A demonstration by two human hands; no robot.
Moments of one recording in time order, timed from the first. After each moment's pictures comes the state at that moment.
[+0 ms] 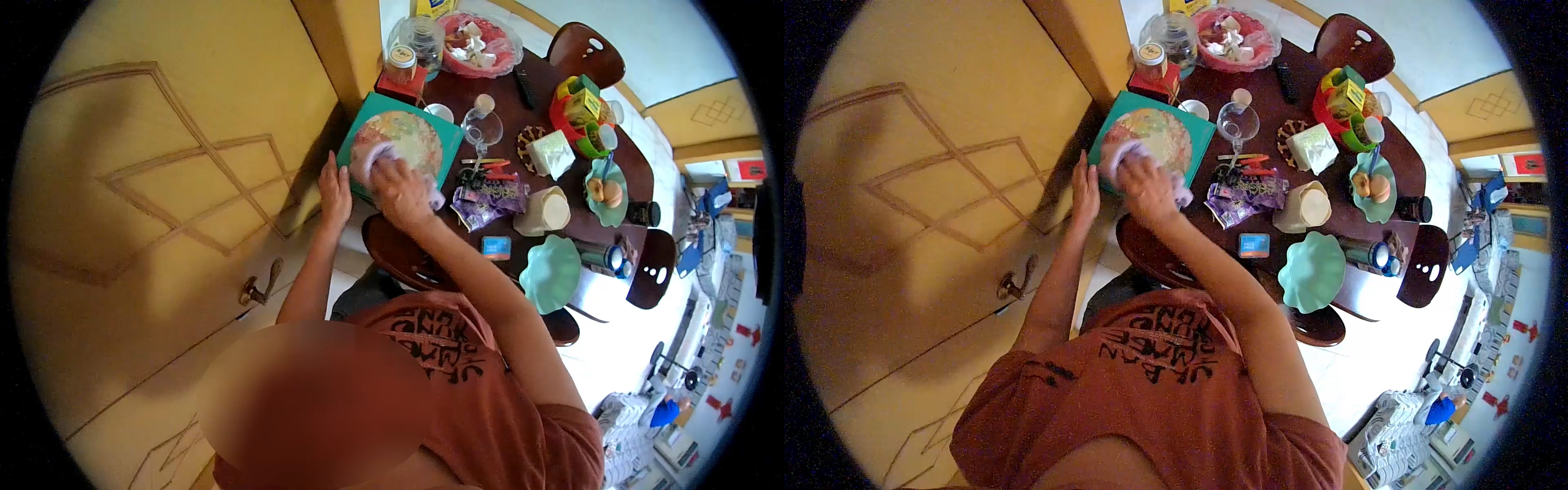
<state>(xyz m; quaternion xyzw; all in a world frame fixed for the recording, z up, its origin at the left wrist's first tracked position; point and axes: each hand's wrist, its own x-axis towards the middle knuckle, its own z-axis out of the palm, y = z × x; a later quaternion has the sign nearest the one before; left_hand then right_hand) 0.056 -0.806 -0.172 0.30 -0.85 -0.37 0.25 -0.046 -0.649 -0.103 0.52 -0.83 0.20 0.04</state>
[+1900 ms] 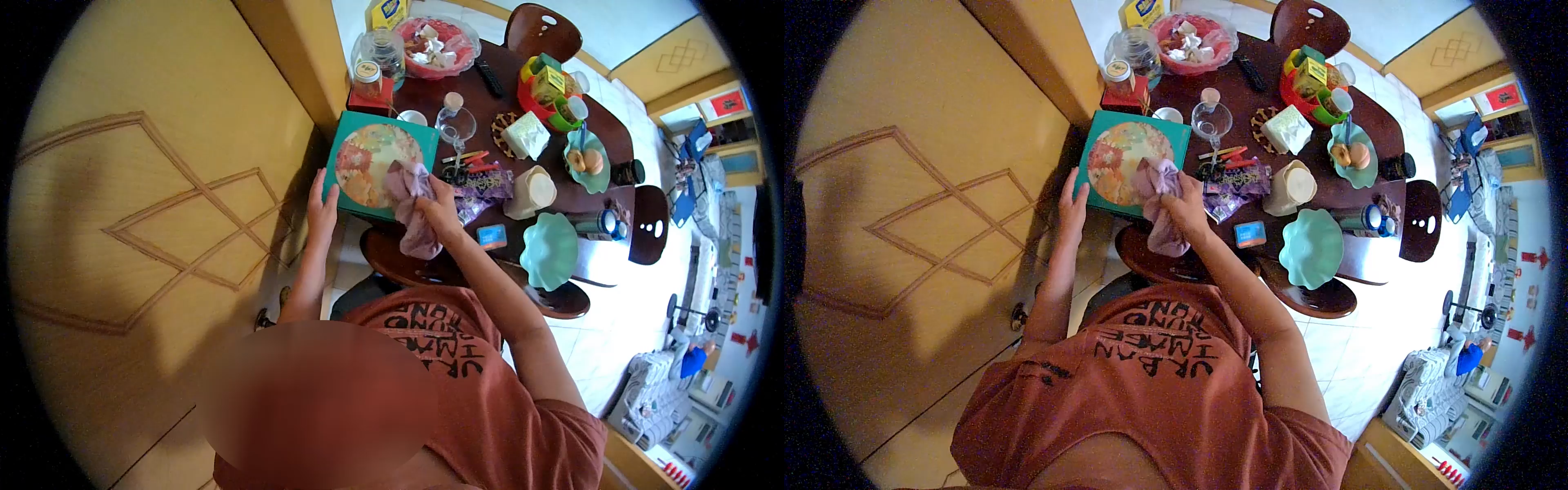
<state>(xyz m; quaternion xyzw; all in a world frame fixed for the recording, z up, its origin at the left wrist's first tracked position) 0.057 -0.825 -0.148 0.25 -0.78 -0.55 0.18 -0.058 -0.576 -0.113 0.18 -0.87 0.45 -0.11</state>
